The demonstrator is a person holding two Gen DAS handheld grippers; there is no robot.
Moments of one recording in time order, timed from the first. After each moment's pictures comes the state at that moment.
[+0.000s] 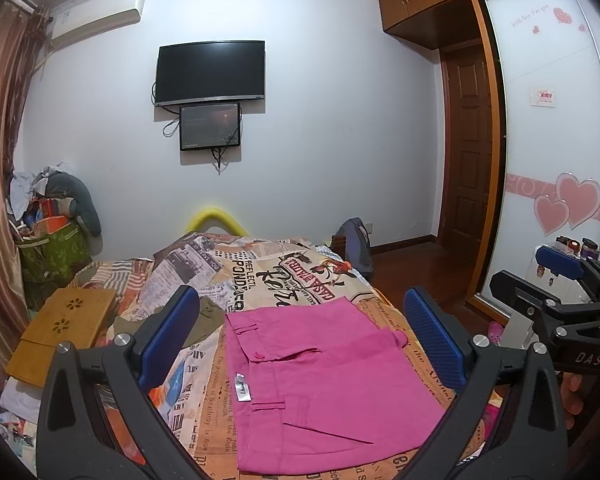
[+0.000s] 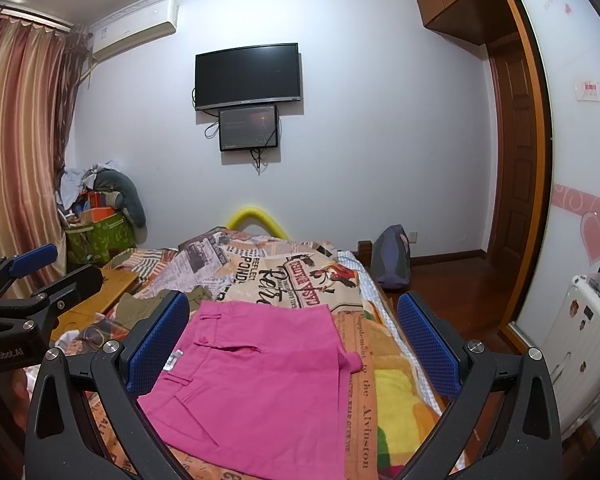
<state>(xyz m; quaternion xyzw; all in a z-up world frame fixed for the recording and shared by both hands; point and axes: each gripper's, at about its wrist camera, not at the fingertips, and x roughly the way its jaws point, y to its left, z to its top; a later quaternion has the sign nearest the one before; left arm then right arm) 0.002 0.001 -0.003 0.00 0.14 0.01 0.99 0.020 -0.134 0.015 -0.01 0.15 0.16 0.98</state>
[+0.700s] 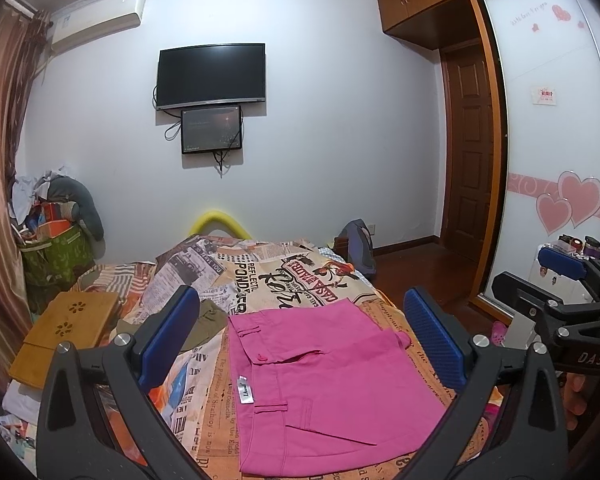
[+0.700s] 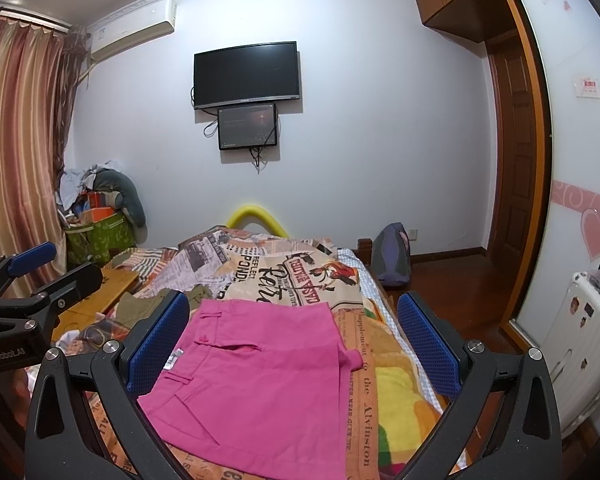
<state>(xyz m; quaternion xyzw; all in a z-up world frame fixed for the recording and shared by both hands) 0.000 -0.001 -0.001 0.01 0.13 0.01 0.99 0.018 -0.137 0.013 0.00 0.15 0.16 0.98</state>
